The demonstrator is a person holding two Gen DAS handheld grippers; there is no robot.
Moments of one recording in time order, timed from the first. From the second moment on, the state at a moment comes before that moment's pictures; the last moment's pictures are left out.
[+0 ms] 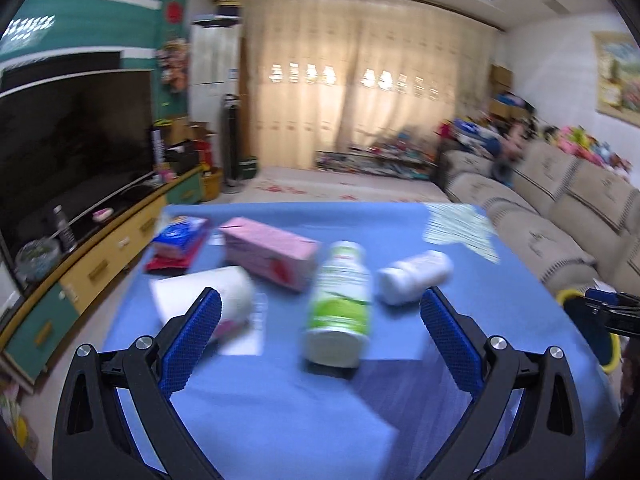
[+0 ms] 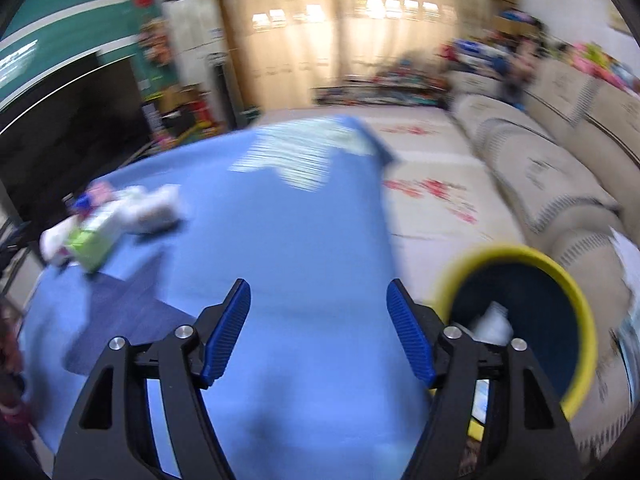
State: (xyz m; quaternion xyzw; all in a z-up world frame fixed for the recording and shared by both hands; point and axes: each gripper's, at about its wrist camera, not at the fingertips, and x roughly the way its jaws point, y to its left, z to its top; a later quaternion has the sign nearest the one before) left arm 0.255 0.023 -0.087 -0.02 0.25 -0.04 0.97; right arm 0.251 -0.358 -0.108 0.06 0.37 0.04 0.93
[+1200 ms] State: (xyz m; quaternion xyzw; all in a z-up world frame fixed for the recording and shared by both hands) left arm 0.274 0.045 -0.126 -0.07 0.32 -0.04 0.94; right arm 0.408 -0.167 -0.138 -0.04 0.44 0.13 0.89
